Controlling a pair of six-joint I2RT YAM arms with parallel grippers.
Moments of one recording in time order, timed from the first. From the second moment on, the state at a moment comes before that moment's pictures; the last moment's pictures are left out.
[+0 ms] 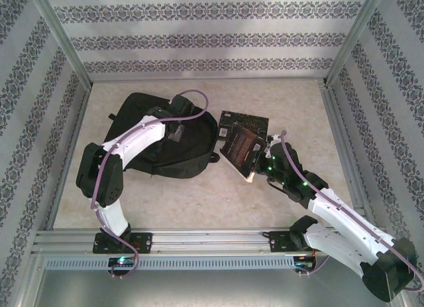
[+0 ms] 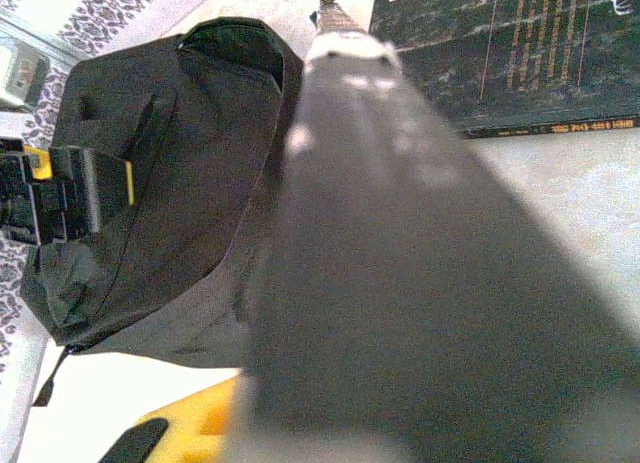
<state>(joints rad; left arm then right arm) -0.45 1.78 1.42 -0.81 -0.49 -0.13 0.57 0.84 0.59 -0.31 -0.05 0.83</state>
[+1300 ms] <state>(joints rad) -0.33 1.49 1.38 -0.79 -0.09 -0.22 0.54 0.96 0.80 -0.33 -0.08 0.76</state>
